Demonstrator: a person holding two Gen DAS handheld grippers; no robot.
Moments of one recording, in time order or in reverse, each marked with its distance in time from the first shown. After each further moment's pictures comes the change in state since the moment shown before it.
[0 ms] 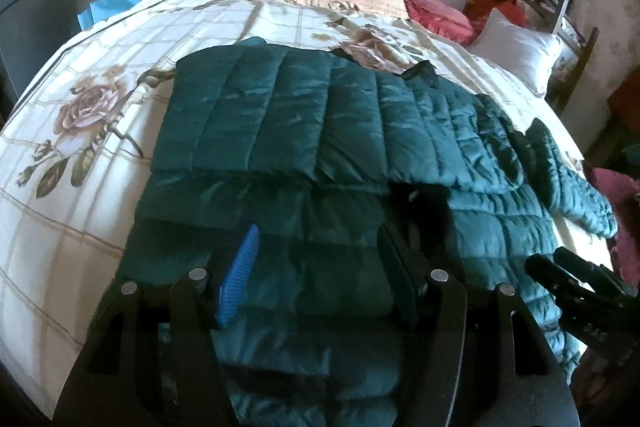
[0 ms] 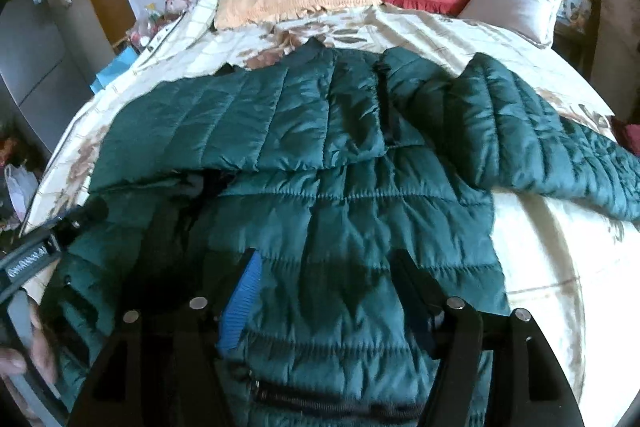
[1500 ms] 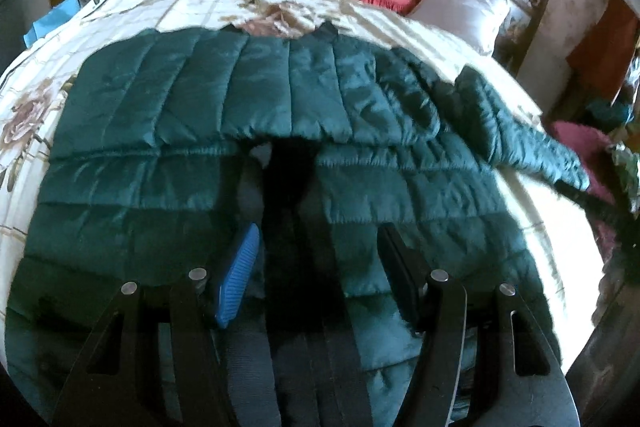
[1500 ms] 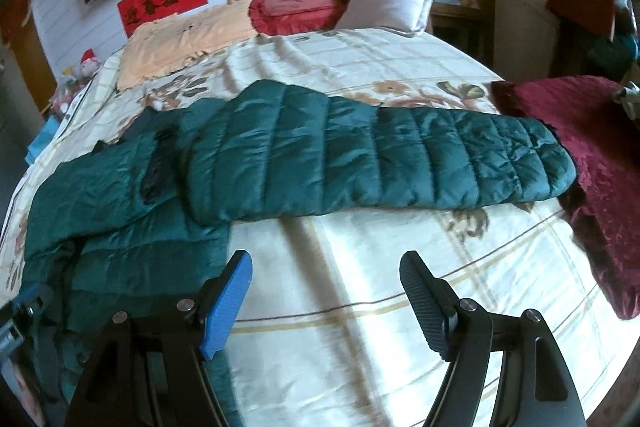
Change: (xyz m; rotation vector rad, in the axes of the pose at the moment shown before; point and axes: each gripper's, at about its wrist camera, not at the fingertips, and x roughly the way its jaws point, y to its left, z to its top) left arm 0.020 -0.092 -0.027 0.123 0.059 -0.125; right arm -0.039 -0.179 0.003 0.202 -0.080 -0.222
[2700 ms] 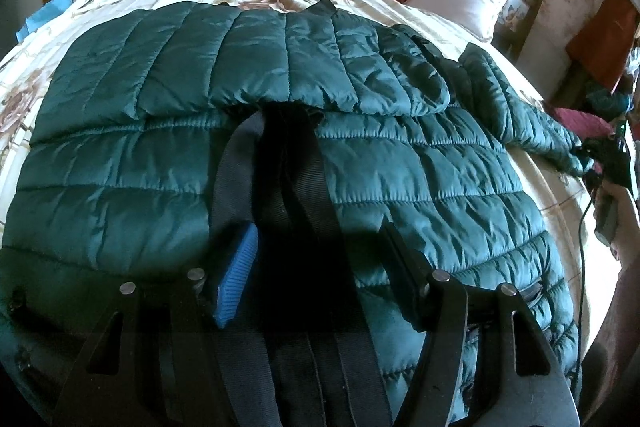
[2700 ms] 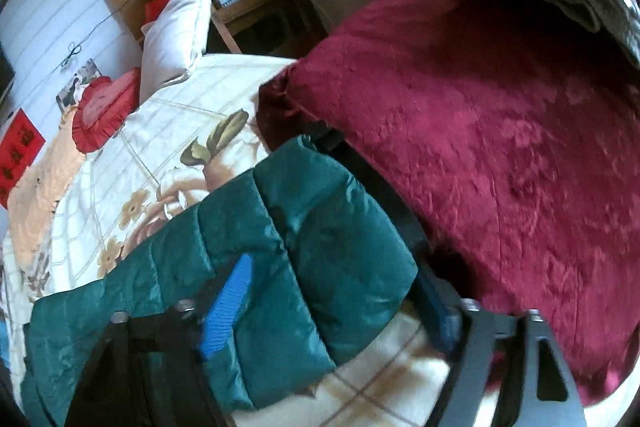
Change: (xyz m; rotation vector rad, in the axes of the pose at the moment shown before) left arm 0.017 0.004 -0.015 0.017 0.010 -0.013; right arm 0.065 -0.232 0.062 0.531 -0.047 -0.229
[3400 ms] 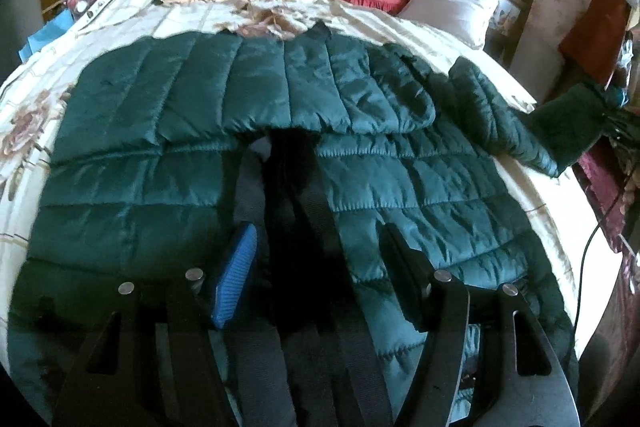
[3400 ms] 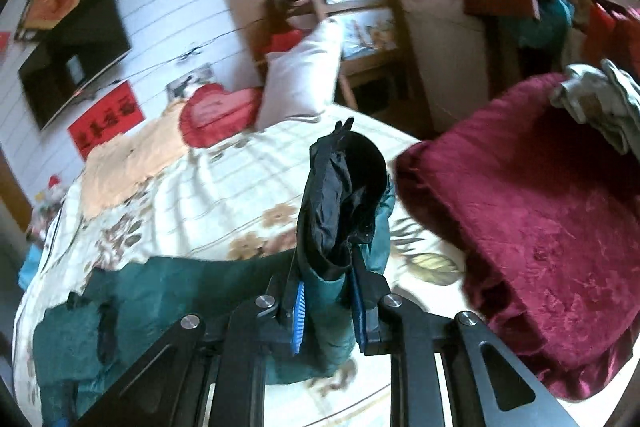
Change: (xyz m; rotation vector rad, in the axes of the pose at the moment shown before) left arm -0.028 -0.002 0.003 0.035 -0.057 0.006; right arm -0.122 0.079 -0.028 -0.268 -0.178 0.269
